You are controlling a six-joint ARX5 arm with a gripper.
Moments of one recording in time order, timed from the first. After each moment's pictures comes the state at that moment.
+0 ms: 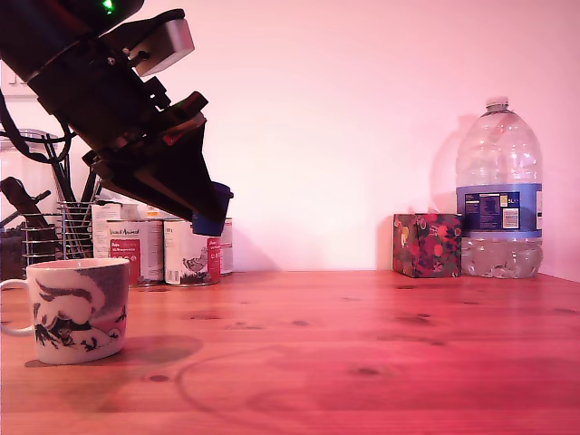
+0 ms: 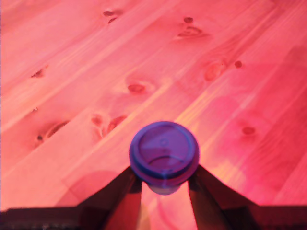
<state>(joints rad) -0.57 1.41 0.86 -0.23 0.20 0.11</state>
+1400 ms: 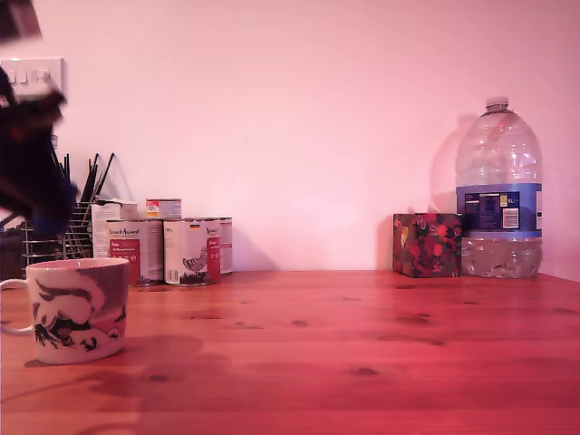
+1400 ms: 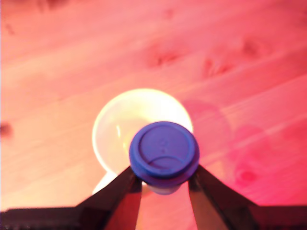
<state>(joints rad) -0.33 1.15 0.68 -0.32 0.06 0.01</state>
